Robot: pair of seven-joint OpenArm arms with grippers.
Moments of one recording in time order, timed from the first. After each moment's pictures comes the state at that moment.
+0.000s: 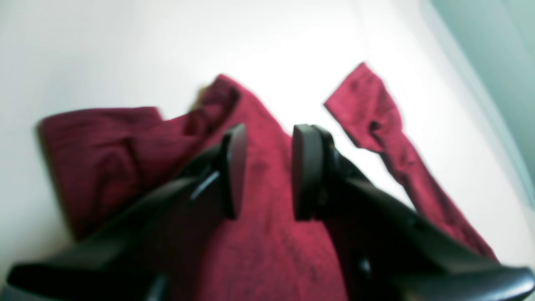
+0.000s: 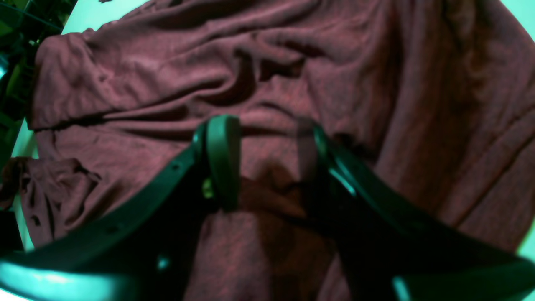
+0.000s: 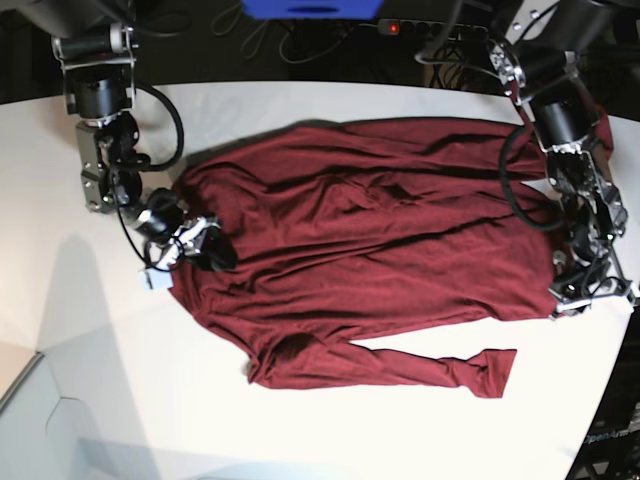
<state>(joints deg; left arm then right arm) -17.5 -13.0 -28.9 64.5 -31.0 3.3 27.3 11.3 14.2 0.0 52.8 35.0 38.9 -21.3</state>
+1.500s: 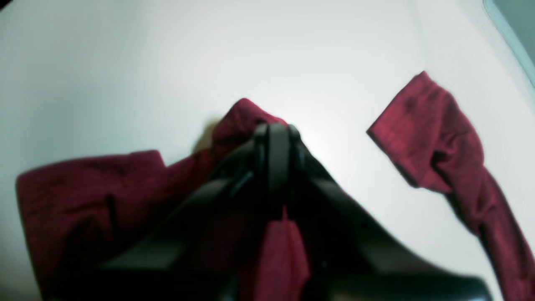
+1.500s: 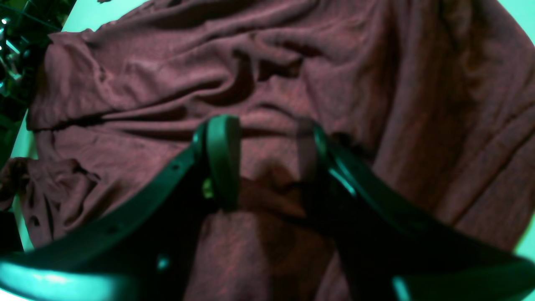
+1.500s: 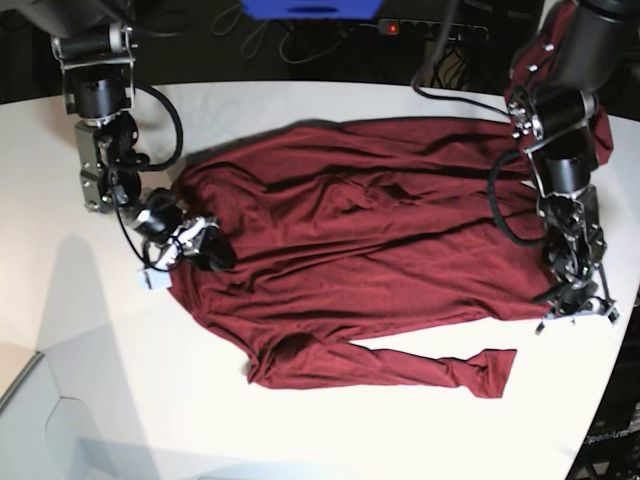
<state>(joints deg) -29.7 -15.1 -24.0 40.1 -23.1 3.3 10.2 11.4 14.3 0.0 52.8 35.1 38.9 -21.3</state>
